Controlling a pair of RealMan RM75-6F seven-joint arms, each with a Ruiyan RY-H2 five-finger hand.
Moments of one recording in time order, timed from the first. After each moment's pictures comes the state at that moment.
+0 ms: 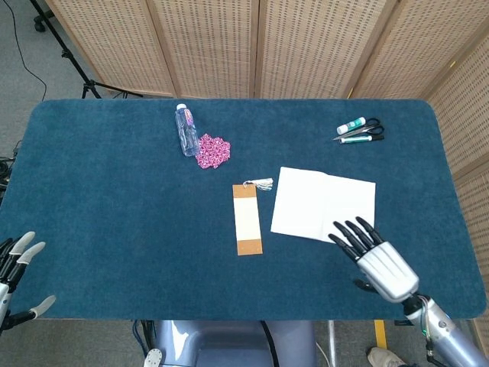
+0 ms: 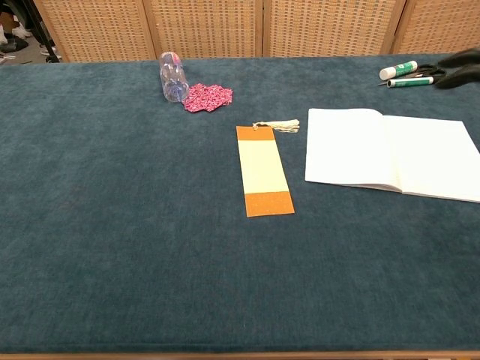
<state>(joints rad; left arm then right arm) 0.03 -1.05 0.09 -1.61 1.79 1.73 -0.22 0.35 -1.06 0.02 -1.66 -1.91 1.24 -0.07</state>
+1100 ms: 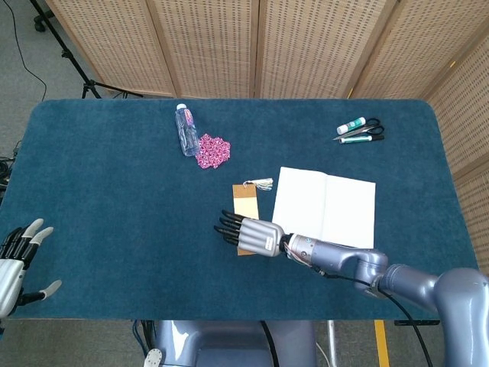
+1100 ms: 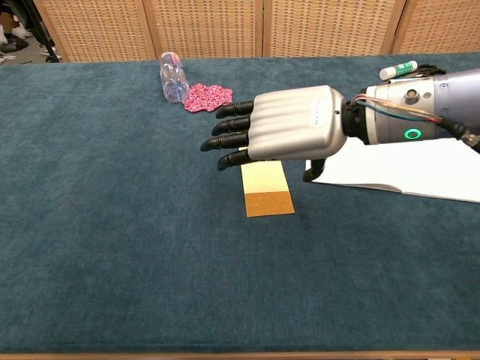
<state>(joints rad) -0.05 -1.07 0.04 -1.66 1.62 1.53 -0.16 1.04 -1.53 0.07 -1.16 -2.08 0.78 -0.24</state>
